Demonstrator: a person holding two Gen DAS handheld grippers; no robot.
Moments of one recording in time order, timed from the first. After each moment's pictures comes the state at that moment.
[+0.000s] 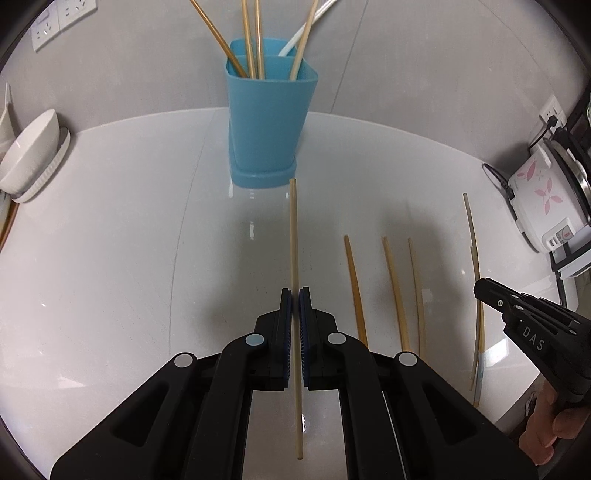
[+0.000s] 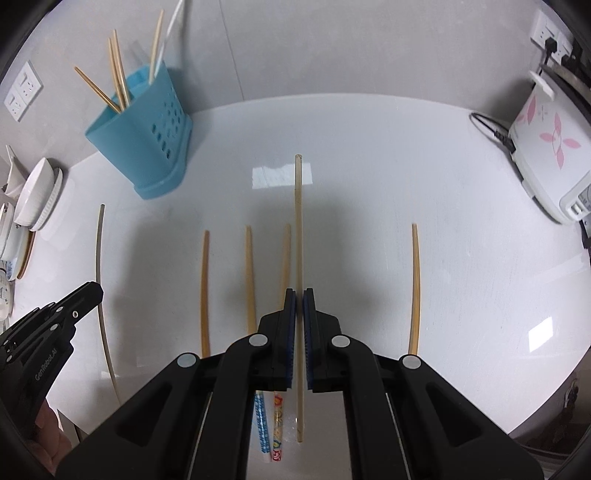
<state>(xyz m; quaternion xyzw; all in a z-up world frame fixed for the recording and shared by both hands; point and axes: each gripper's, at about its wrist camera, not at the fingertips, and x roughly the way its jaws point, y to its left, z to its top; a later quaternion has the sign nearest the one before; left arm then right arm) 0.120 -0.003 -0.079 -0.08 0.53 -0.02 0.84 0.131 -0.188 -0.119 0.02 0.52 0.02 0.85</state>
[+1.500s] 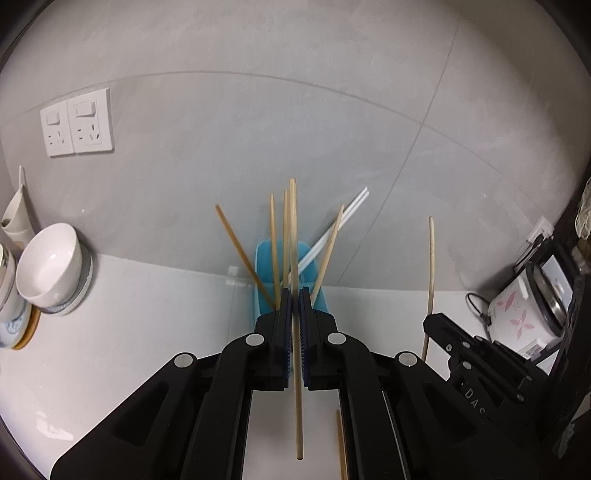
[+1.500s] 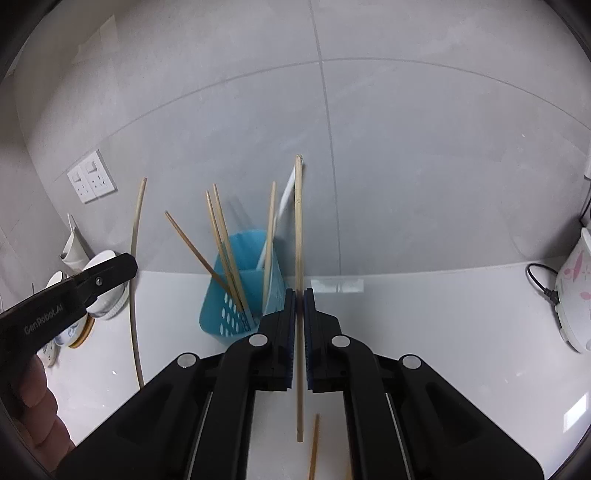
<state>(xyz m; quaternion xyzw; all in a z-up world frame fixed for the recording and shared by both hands) 0.218 0.059 0.070 -0.12 0.38 0.00 0.92 0.213 -0.117 0.011 0.04 0.34 0.13 0.93</state>
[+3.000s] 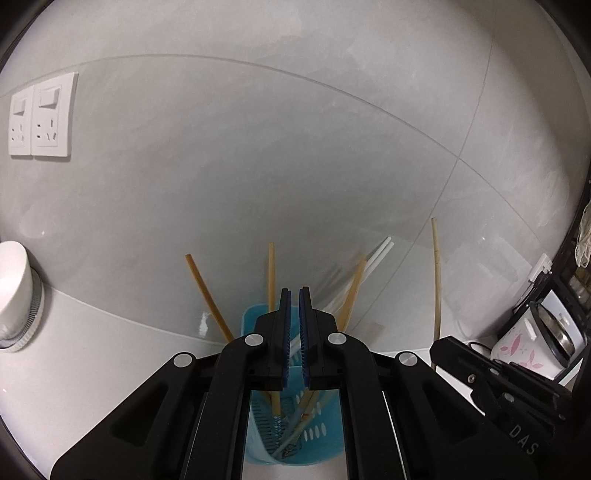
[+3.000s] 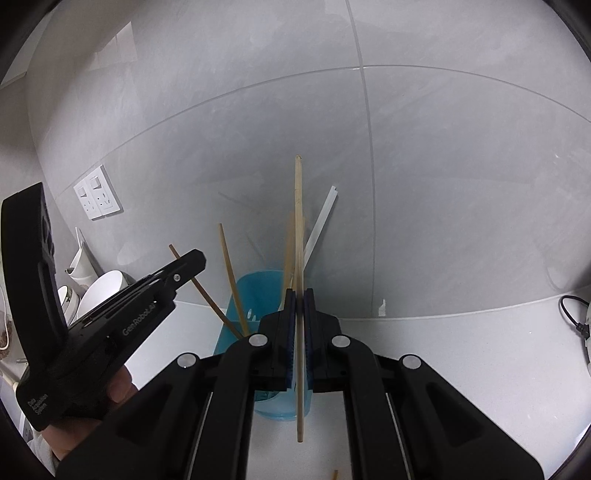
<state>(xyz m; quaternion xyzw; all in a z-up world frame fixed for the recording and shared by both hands) 0.274 0.073 0.013 -0.15 0.29 -0.02 0.95 0.260 -0.095 0.001 0.04 0.30 0.17 0.94</state>
